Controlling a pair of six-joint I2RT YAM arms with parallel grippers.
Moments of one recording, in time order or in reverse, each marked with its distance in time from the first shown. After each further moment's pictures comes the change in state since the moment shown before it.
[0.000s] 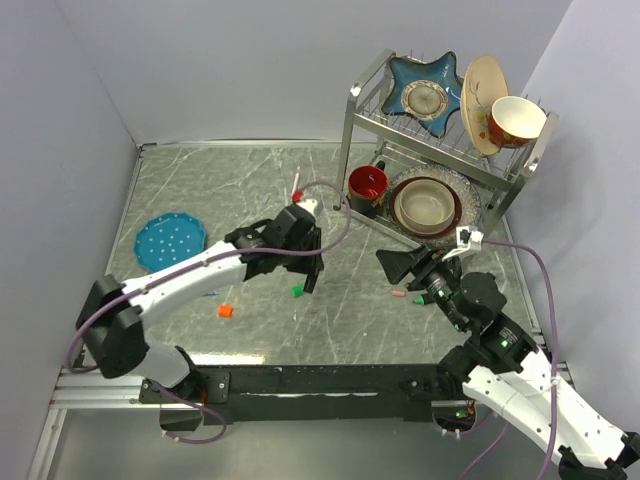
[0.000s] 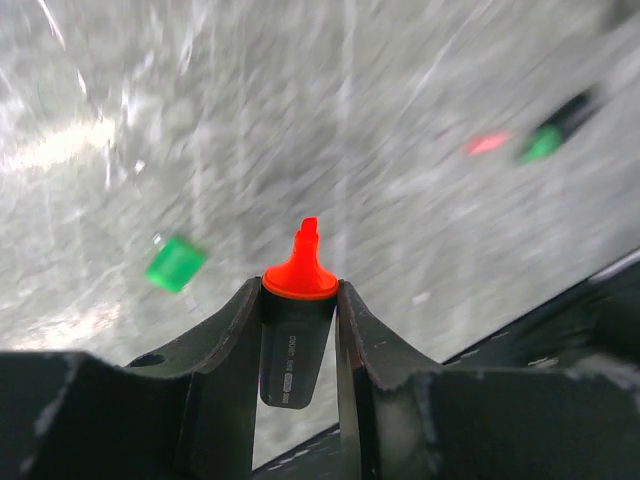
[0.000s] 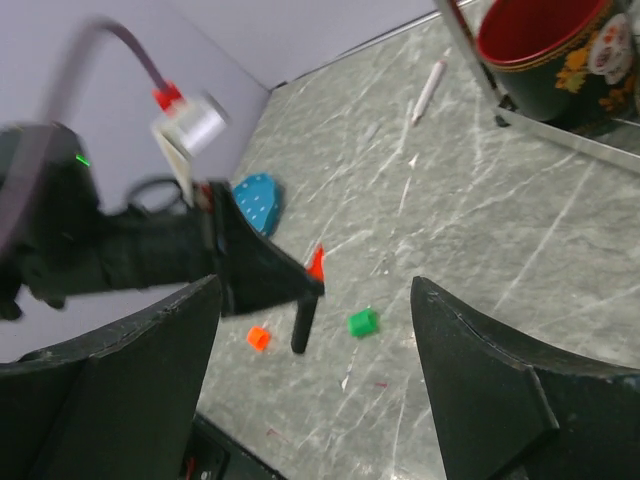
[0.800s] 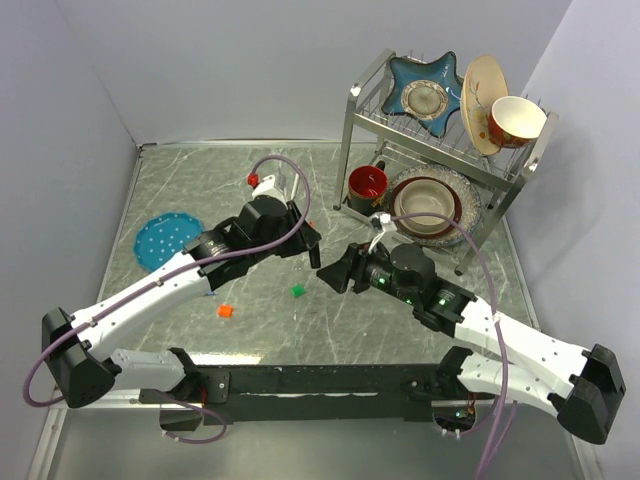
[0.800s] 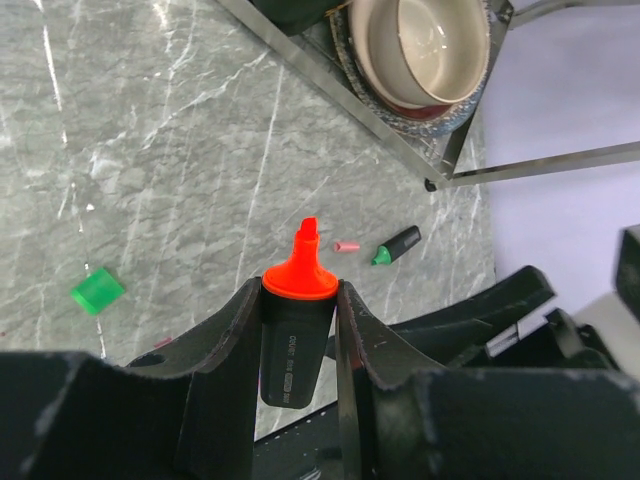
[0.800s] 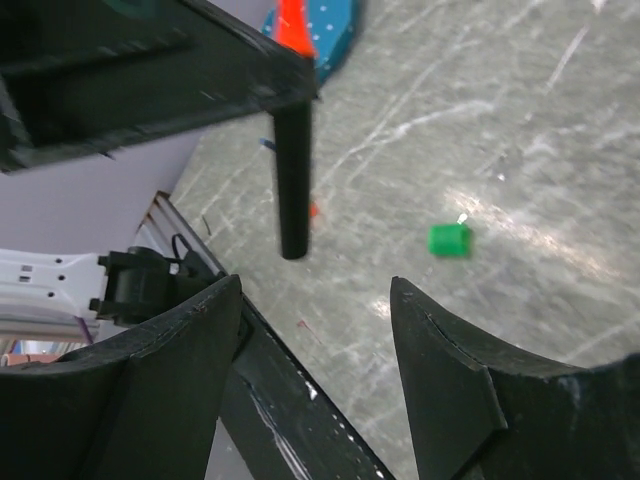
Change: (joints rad) left arm 0.007 -0.230 0.024 0.068 -0.130 -0.318; right arm 0.151 0.484 0.058 0.253 -0.296 -0.035
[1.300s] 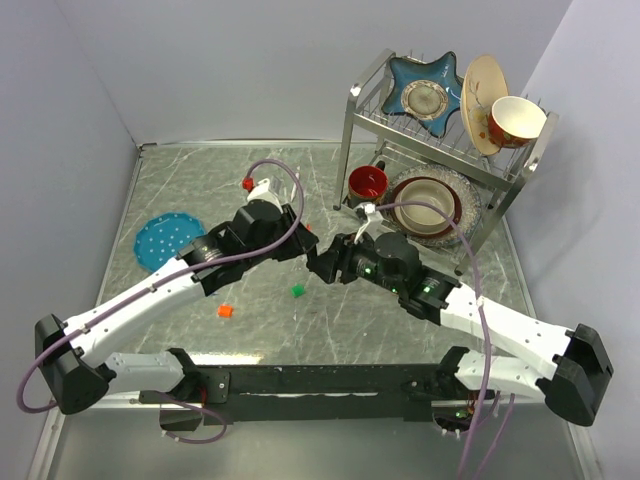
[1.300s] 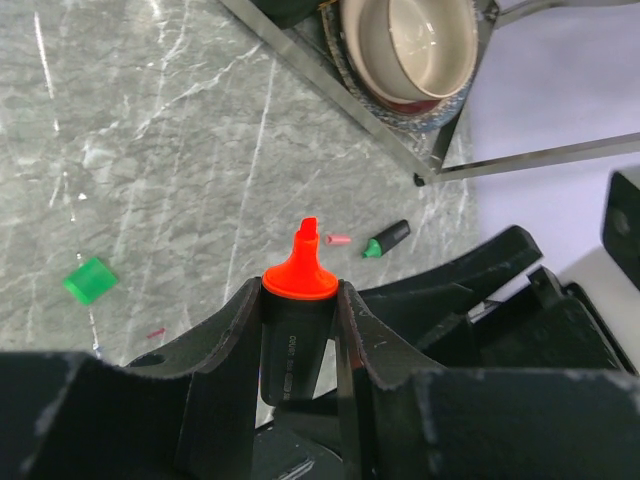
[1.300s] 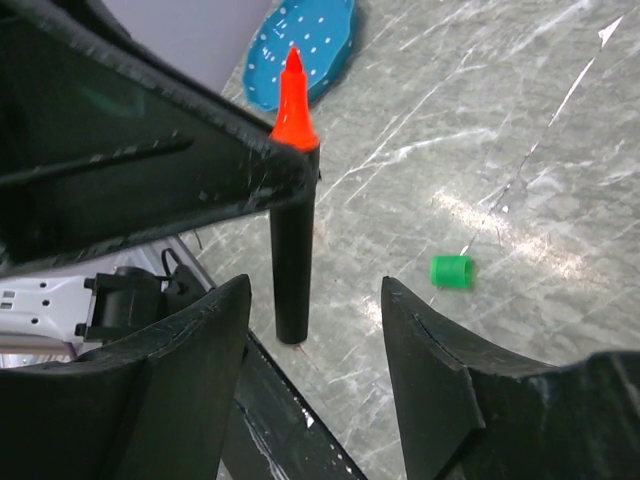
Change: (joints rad) left arm 0.000 -0.045 -0.042 0.007 0.008 -0.021; right arm 0.019 0.143 0.101 0.031 0.021 -0.033
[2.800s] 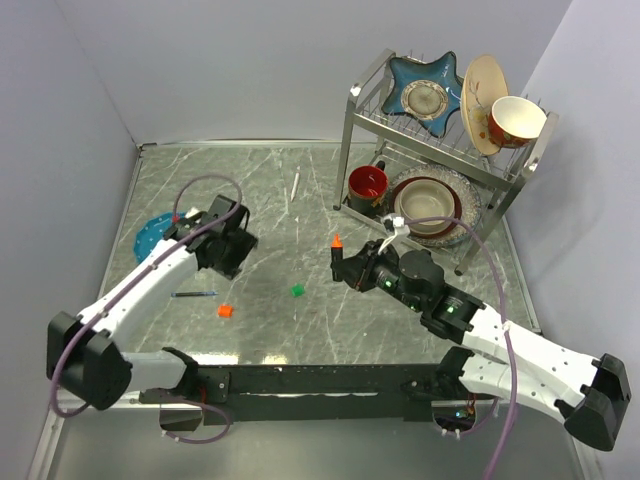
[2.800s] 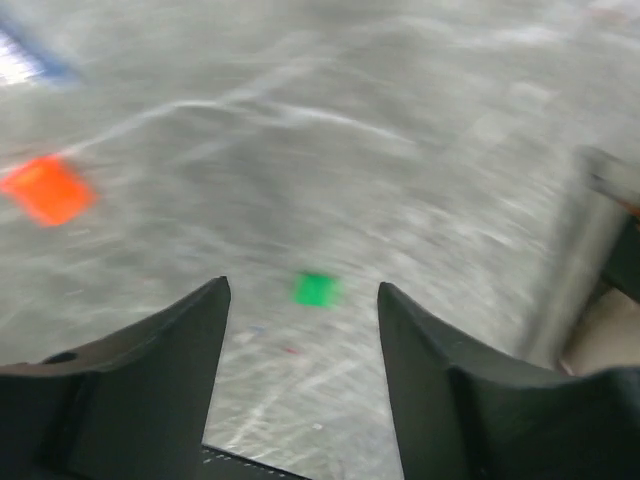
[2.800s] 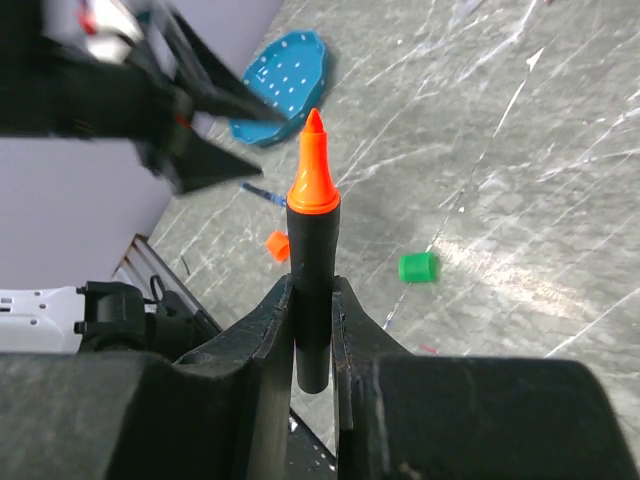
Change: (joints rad) left arm 0.381 0.065 -0.071 -0.457 -0.054 -0.504; right arm 0.009 -0.218 -0.125 -0.025 0.129 0.003
